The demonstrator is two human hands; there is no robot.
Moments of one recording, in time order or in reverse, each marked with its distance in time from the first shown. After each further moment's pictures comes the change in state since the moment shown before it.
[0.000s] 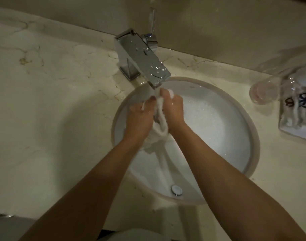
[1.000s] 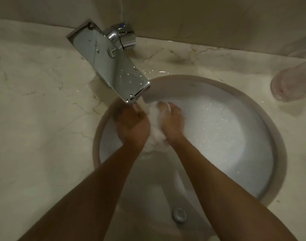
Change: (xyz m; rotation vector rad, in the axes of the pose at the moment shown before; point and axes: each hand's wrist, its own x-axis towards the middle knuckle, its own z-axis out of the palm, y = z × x) left_hand 0.068 -0.050 0.048 0.505 0.273 0.048; right_hand 0.059 0.075 -0.002 -0.219 0.041 0.054
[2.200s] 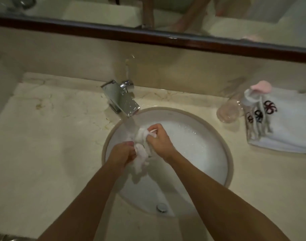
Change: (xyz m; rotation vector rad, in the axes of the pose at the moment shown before) left_hand -0.059 -0.013 -0.076 -0.620 -0.559 -0.204; right_hand -0.080 -0.043 -0.070 0.001 -0.344 -0.196
